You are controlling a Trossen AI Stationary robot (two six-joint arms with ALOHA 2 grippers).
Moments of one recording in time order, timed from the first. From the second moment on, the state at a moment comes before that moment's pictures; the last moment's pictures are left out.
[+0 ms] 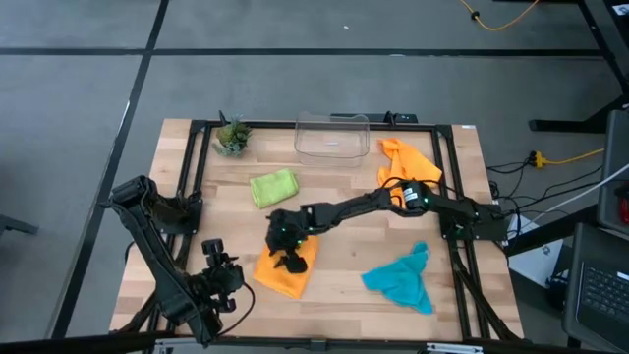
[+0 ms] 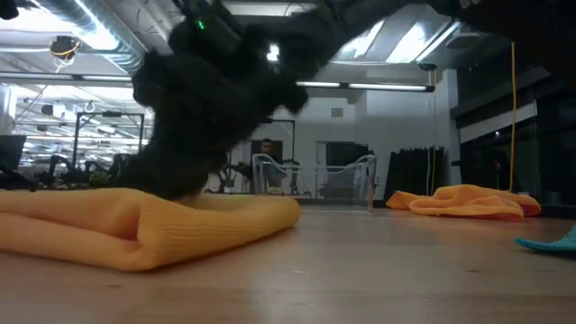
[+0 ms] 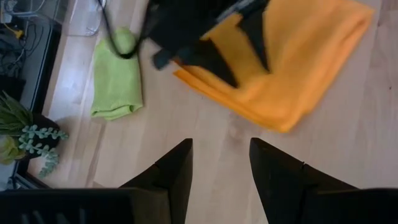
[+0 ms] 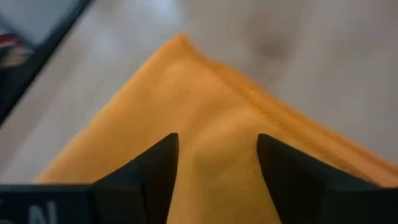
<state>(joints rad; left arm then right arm) -0.98 1.74 1.46 -1.50 -0.64 -1.22 0.11 2.45 1.84 -0.18 -0.43 -0.03</state>
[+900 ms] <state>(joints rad) -0.96 1.74 1.46 -1.46 -0.64 -1.23 0.30 2.12 1.96 -0.87 0.25 0.02</state>
